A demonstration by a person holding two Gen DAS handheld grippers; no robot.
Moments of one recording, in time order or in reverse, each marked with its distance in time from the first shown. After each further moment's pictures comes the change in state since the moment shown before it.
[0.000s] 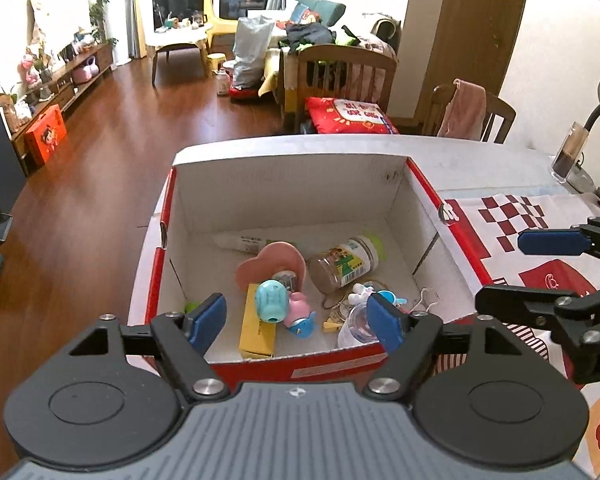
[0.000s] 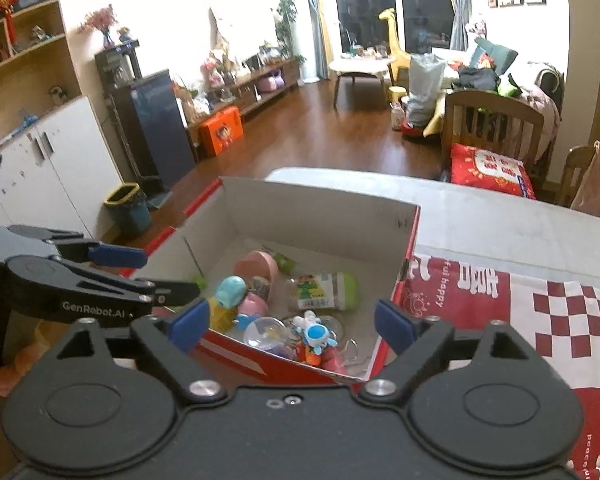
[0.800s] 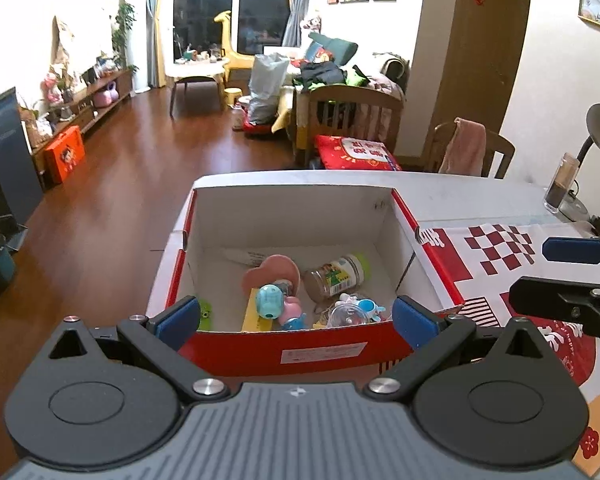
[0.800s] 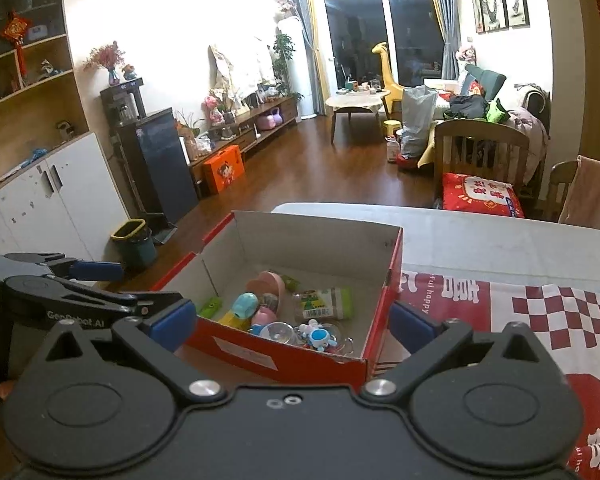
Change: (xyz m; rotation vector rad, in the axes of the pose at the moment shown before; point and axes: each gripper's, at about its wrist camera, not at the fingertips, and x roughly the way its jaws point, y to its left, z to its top) left arm -0.059 -0.015 -0.026 -0.034 -0.121 0.039; right arm -0.054 0.004 -0.019 0.024 -0.104 0.002
